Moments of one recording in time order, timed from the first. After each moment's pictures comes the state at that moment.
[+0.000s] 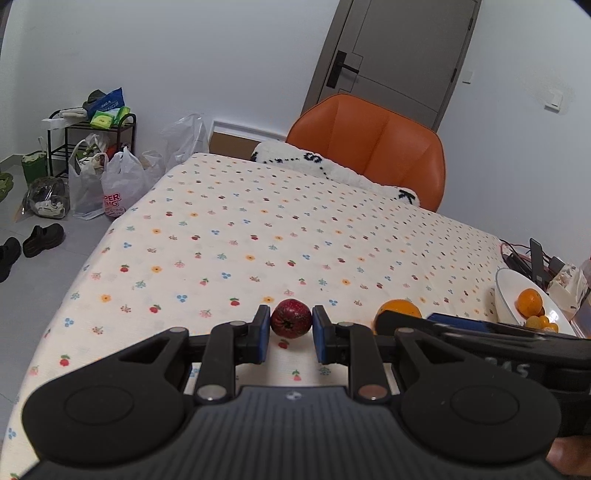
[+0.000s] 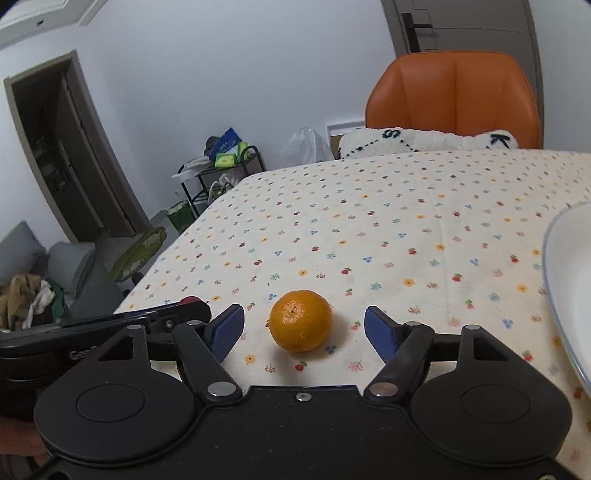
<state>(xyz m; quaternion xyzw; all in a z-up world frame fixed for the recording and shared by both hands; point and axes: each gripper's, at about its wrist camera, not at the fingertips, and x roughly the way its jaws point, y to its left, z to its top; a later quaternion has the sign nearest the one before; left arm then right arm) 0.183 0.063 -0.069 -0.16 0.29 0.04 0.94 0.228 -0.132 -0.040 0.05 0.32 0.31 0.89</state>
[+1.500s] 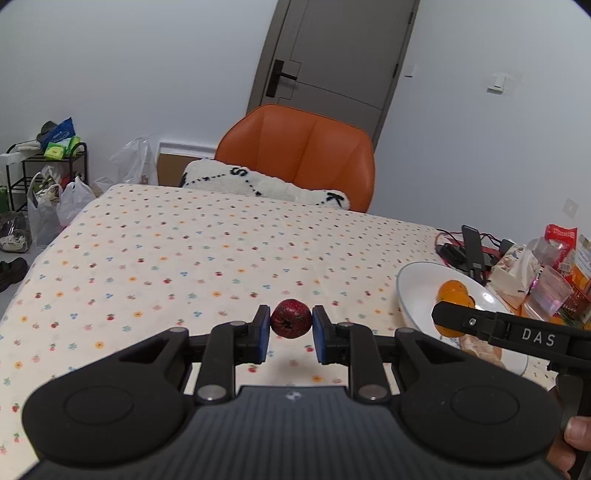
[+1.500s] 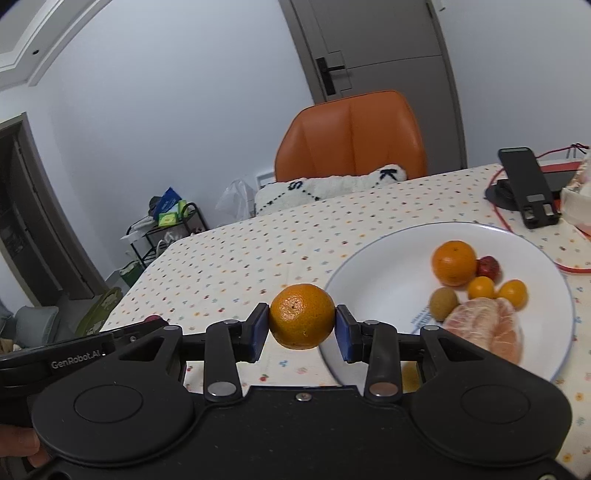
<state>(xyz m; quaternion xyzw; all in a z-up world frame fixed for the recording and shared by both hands) 0.179 -0.031 -0.033 -0.12 0.27 -0.03 0.96 0.205 -0.268 -0.013 0.12 0.28 0.20 0.93</state>
